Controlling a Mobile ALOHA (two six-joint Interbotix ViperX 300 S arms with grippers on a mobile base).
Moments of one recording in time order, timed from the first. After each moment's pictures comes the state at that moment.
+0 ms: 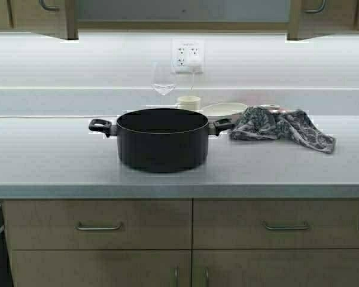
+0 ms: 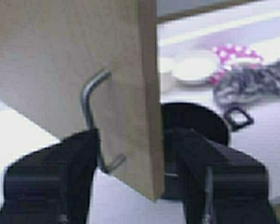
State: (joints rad) left arm -0.21 -0.91 0.88 -0.52 0.19 0.60; right arm 0.09 -0.81 0.75 0.48 0.50 -0.56
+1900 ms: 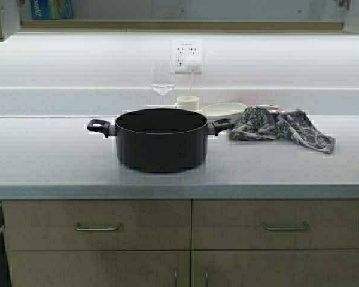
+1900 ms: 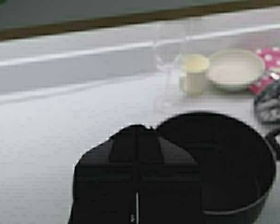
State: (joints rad) left arm -0.27 -0.35 0.76 -0.53 -0.27 0.53; right arm 0.15 -0.35 0.59 0.48 0.16 -0.52
